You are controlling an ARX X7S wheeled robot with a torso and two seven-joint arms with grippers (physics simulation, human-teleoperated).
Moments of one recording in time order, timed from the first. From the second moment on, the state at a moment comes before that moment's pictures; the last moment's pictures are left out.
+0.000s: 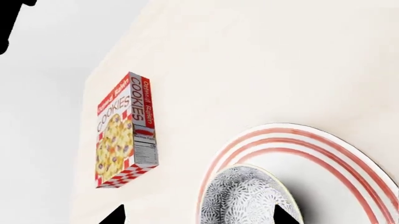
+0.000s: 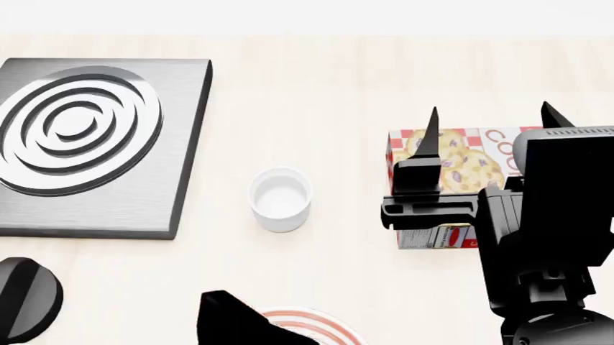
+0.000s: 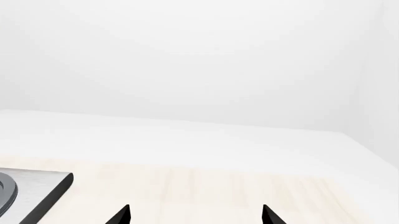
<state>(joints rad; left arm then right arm) -1.15 -0.57 1.42 0.88 -0.03 -1.05 0.38 0.59 0.46 -0.02 -0.60 0.60 0.90 0.33</state>
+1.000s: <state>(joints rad) -1.00 -0.51 0.68 0.81 -0.32 -1.04 0.29 0.59 0.46 -0.03 -0.60 0.61 0.89 0.34</state>
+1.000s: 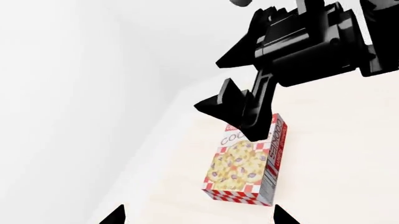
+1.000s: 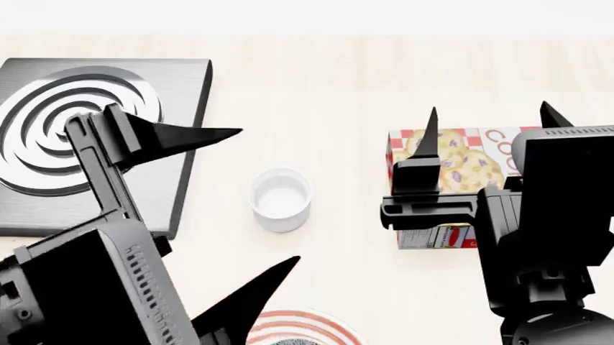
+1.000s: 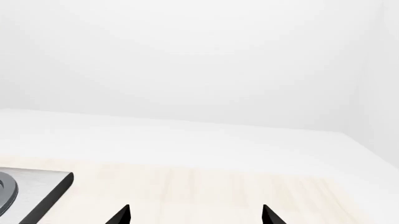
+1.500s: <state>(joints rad) -0.94 -0.43 0.38 0.79 -0.45 -1.06 0.23 0.59 0.47 -0.03 -0.59 0.62 0.89 0.34</state>
